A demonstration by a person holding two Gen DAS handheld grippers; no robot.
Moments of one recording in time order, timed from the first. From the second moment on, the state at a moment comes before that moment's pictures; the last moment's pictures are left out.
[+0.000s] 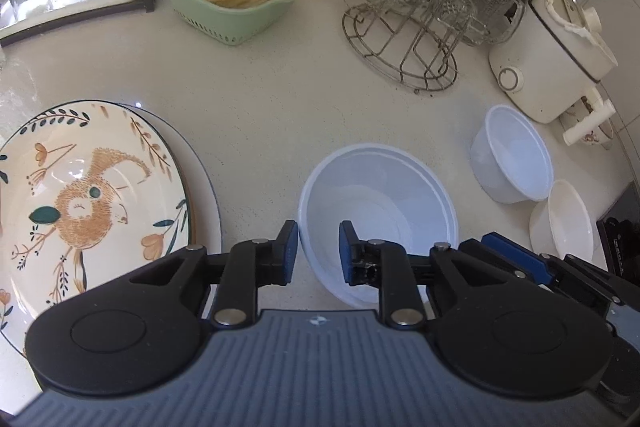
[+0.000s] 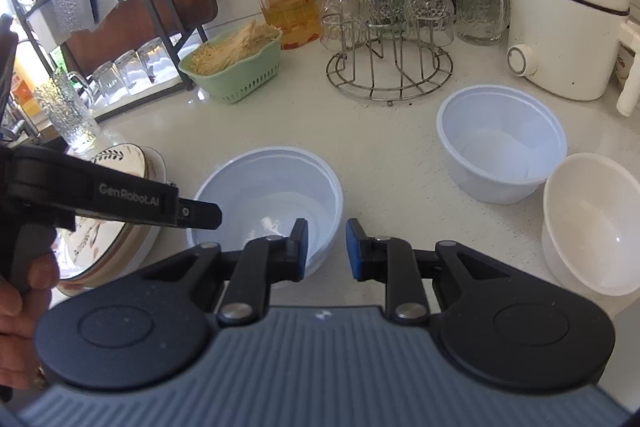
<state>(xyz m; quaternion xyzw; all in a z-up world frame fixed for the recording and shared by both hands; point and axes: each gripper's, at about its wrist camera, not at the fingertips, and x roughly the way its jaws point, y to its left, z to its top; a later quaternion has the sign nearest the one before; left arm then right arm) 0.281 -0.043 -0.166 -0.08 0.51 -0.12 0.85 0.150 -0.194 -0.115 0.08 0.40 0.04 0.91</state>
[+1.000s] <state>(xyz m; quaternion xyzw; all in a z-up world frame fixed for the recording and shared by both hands) 0.135 -0.103 -0.047 -0.10 0.39 -0.12 0.91 0.046 -0.263 -0.013 0.07 0.29 0.08 0.95</state>
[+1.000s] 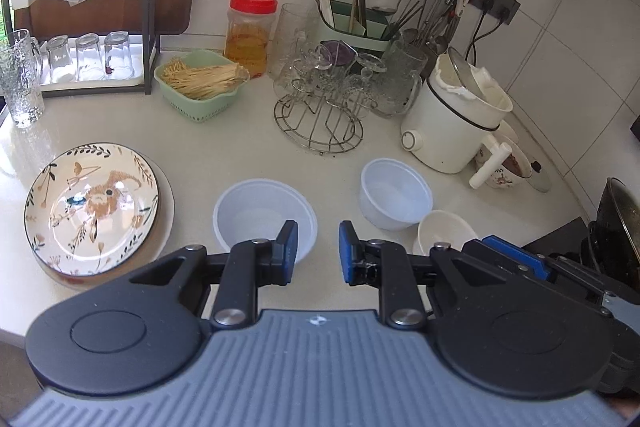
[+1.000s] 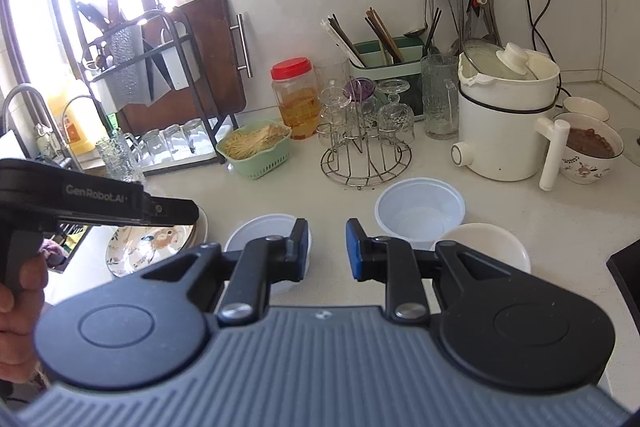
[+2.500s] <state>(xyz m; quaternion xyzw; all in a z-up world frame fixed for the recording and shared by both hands) 0.273 -0.174 -0.106 -0.06 0.46 -0.18 0.87 0.122 -0.323 -0.062 0.11 0.34 -0.01 0.93</state>
